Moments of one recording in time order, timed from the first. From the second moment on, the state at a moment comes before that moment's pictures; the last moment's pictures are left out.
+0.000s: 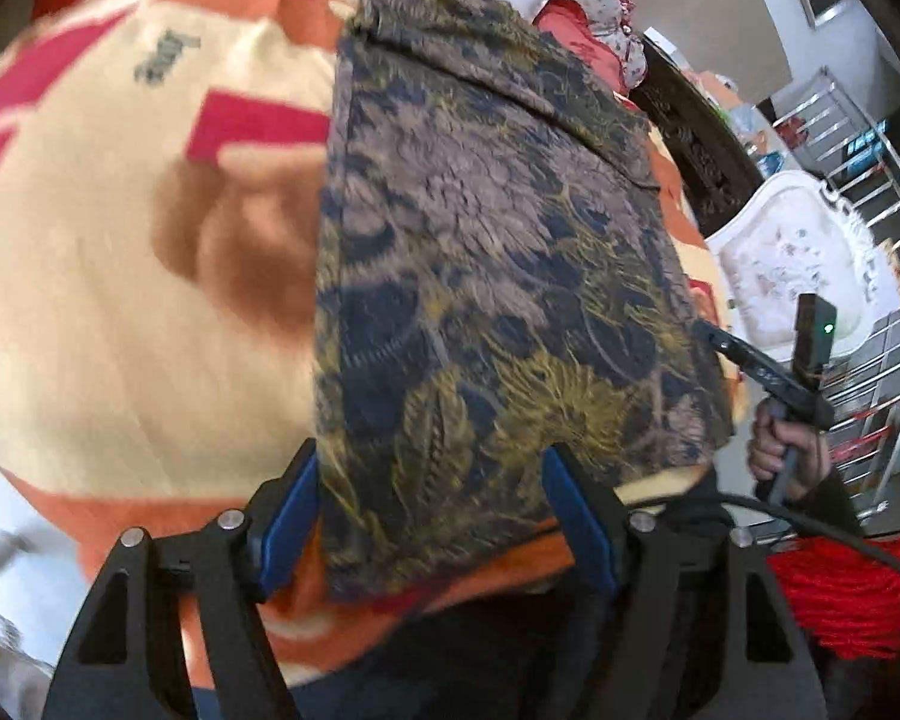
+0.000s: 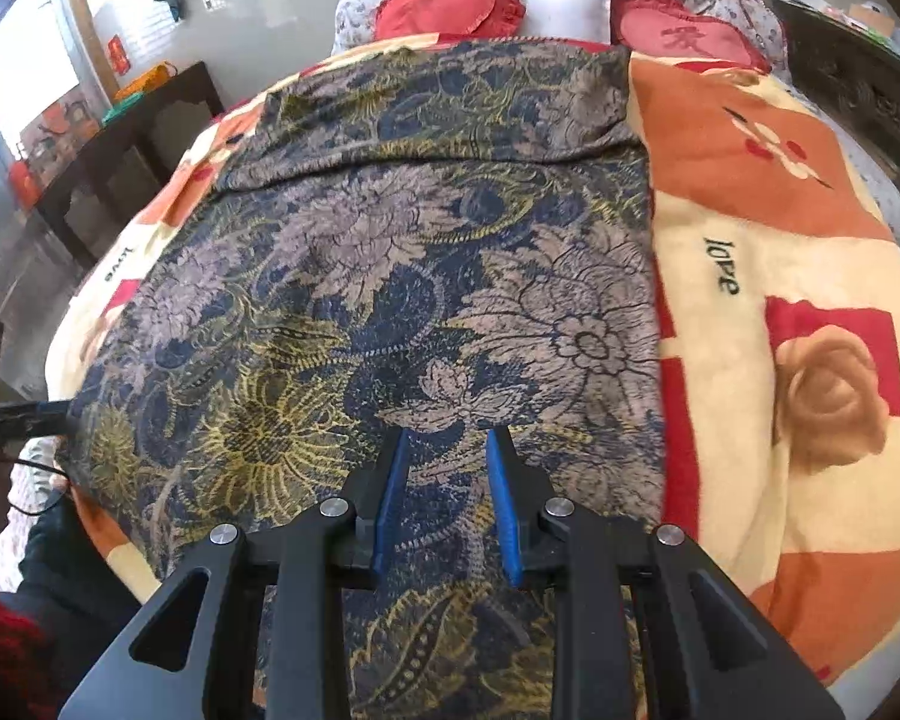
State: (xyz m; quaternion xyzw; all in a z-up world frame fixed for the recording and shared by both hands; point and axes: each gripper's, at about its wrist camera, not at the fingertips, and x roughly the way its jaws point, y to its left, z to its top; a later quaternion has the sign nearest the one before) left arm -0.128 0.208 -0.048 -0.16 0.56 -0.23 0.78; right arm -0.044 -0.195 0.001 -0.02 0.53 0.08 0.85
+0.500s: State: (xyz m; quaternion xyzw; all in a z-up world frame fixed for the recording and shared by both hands) left arm -0.126 0.222 -0.059 -0.17 0.57 -0.18 0.78; right arm -0.125 -0.255 0.042 0.05 0.51 0.05 0.86
